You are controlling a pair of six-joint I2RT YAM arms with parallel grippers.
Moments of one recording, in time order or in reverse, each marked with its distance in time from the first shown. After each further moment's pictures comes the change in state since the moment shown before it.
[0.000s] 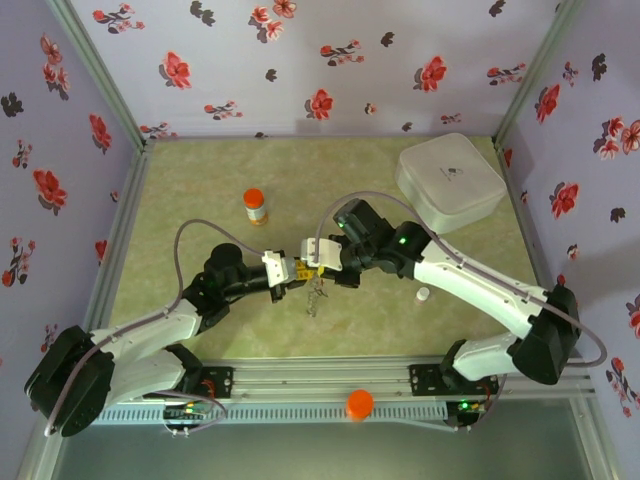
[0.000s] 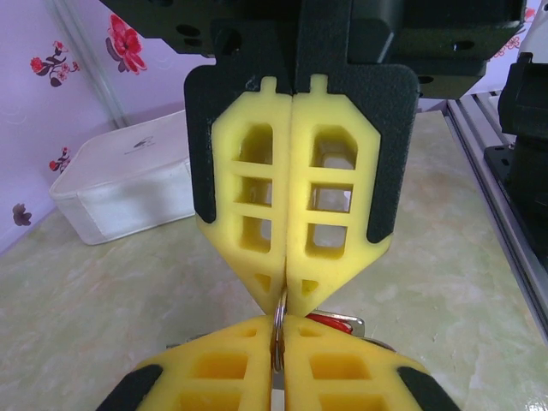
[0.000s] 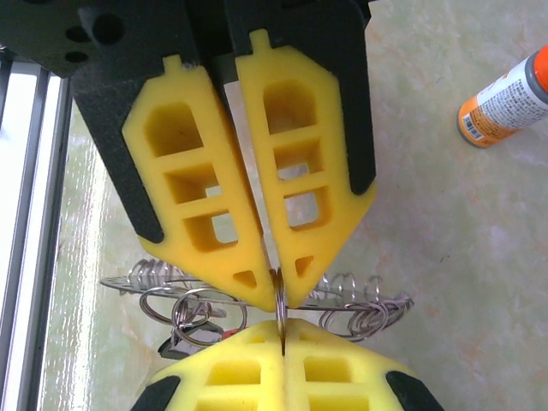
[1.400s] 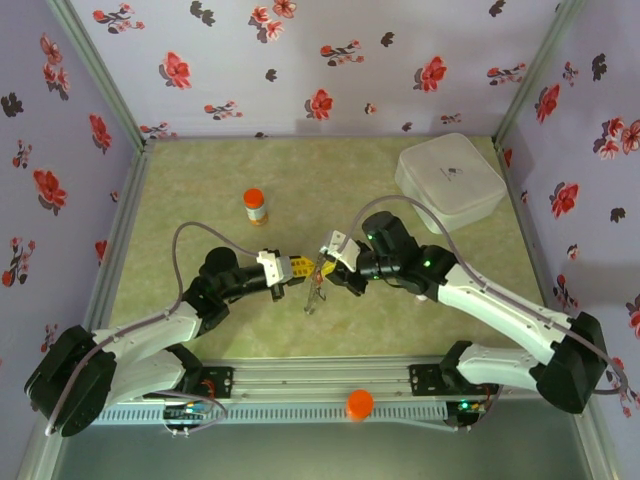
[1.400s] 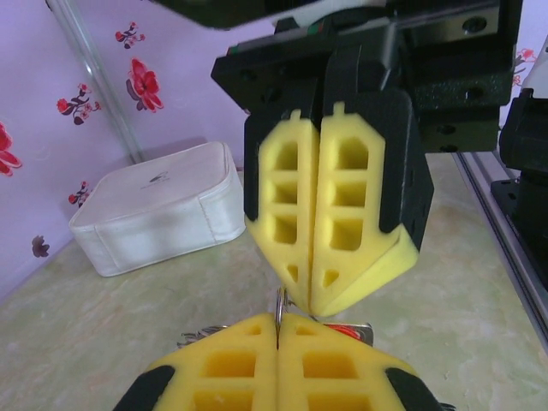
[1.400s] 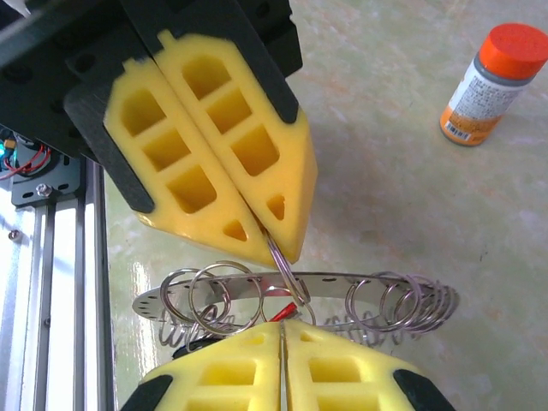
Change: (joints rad) left arm 0.000 -0.001 -0.035 0.151 0.003 -0.053; right arm -0.071 -0.192 -0.277 0.299 -0.129 0.347
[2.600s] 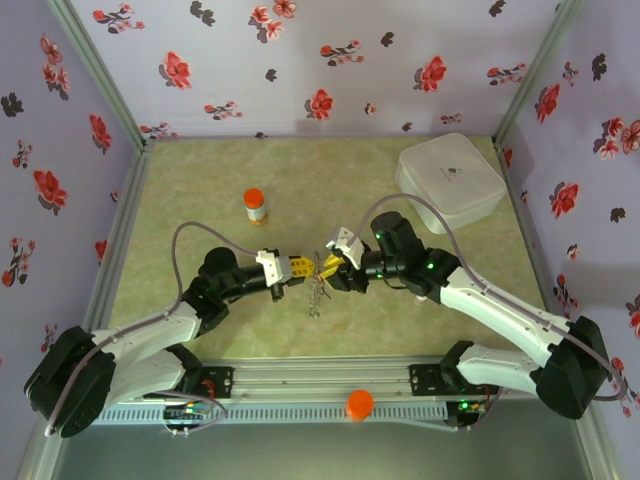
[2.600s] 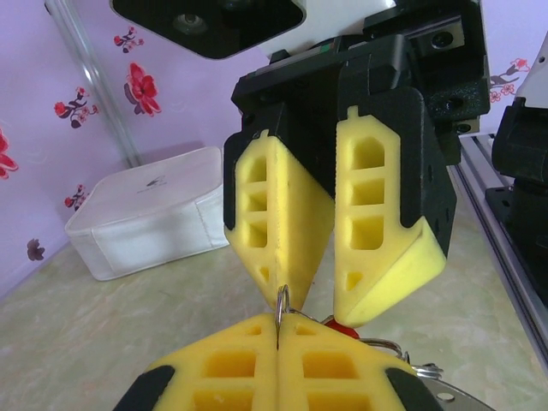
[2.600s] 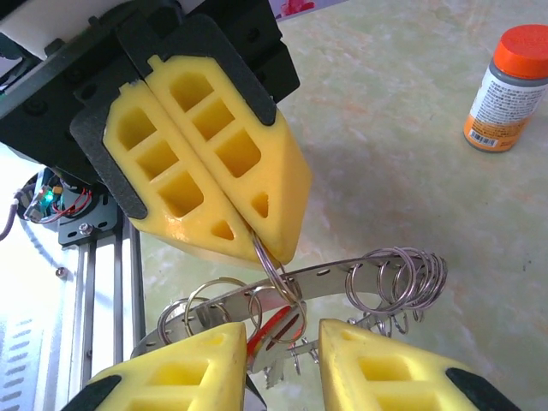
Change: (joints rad) left arm 0.000 -0.005 0.000 0.008 0.010 -0.019; right arm -0.059 -0.028 -0.079 0.127 -0.137 0.109
